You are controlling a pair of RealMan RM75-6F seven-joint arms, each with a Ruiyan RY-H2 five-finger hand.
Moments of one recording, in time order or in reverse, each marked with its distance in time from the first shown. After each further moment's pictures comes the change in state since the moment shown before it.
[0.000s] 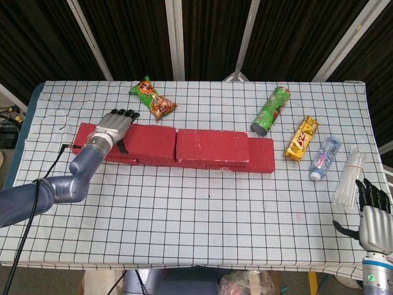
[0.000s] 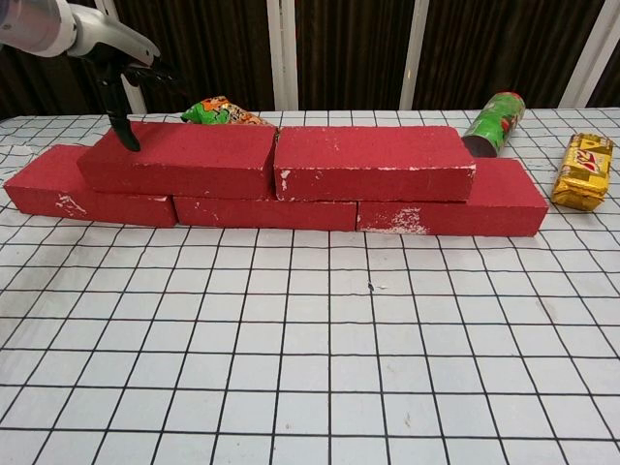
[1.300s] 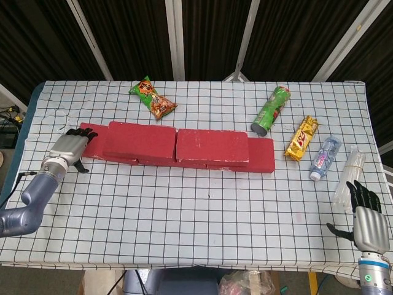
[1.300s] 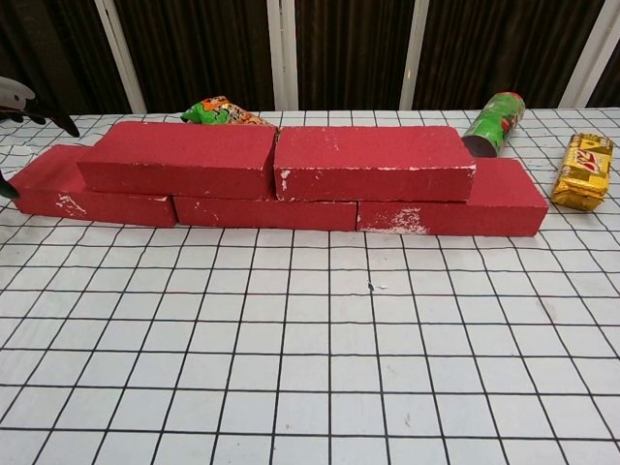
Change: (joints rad) left arm 0.383 0.096 -0.071 -0.103 0.268 0.139 0.012; right arm 0.015 0.010 -0.020 -0.005 -0.007 -0.049 0.029
